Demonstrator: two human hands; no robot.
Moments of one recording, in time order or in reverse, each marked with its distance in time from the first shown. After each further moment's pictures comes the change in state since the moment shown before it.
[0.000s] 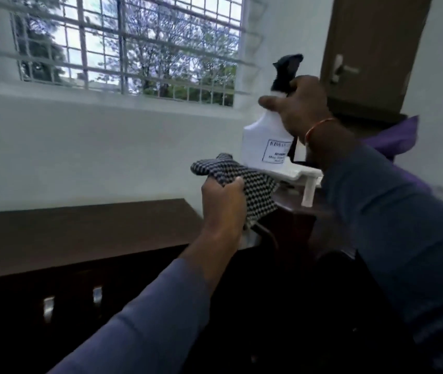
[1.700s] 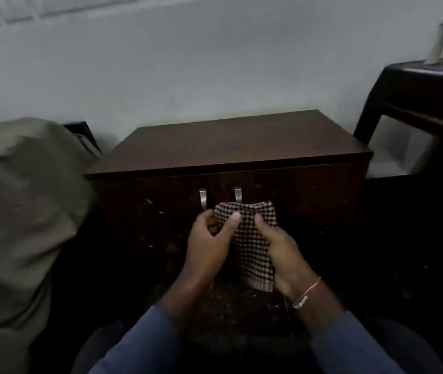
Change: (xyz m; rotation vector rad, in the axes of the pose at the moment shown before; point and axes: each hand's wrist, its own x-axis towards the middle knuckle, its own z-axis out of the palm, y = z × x) left_hand -0.081 -0.053 -0.301 0.646 0.393 -0.159; right_hand -0.386 0.011 0.215 1.267 -0.972 1.081
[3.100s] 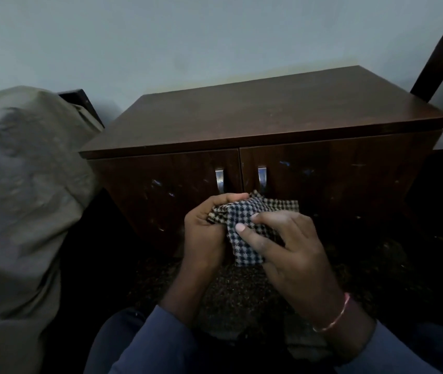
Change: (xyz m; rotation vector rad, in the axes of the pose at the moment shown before) left_hand 0.031 -0.028 -0.024 -0.263 -0.086 0.322; right_hand 0.010 0.031 -0.001 -1.418 0.096 -1.405
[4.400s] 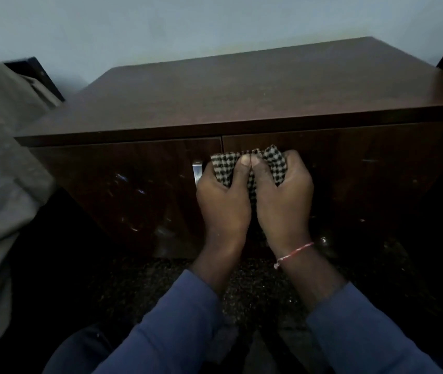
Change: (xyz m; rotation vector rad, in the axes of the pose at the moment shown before) left_hand 0.067 -0.046 0.061 0.239 0.363 0.013; right_hand 0.059 0.063 0.060 0.454 0.287 0.936
